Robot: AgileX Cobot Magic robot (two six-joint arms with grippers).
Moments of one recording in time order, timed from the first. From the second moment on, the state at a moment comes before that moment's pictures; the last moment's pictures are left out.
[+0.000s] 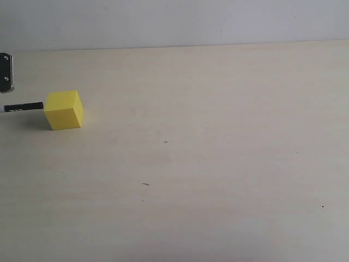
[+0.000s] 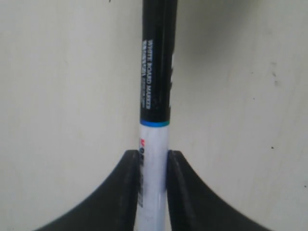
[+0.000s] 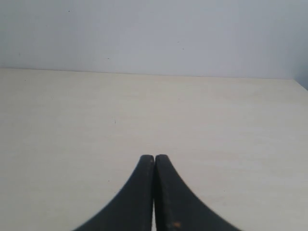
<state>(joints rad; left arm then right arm) 0.11 1.96 -1.19 0.07 0.51 1.45 0.15 0.01 0.00 0.07 0.31 -0.10</state>
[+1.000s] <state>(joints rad) 0.00 1.99 -1.19 0.04 0.56 1.48 0.15 0.01 0.00 0.07 0.31 -0.10</state>
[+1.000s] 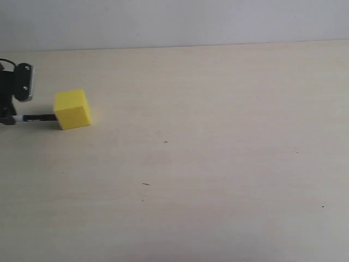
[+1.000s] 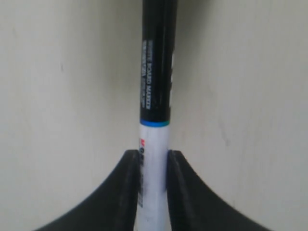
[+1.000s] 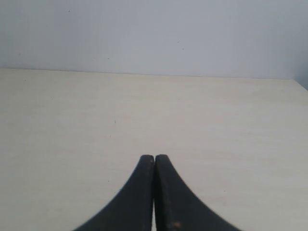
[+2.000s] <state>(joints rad) -0.23 1.99 -1.19 -0.01 0.37 1.38 0.15 0.01 0.00 0.07 0.31 -0.10</state>
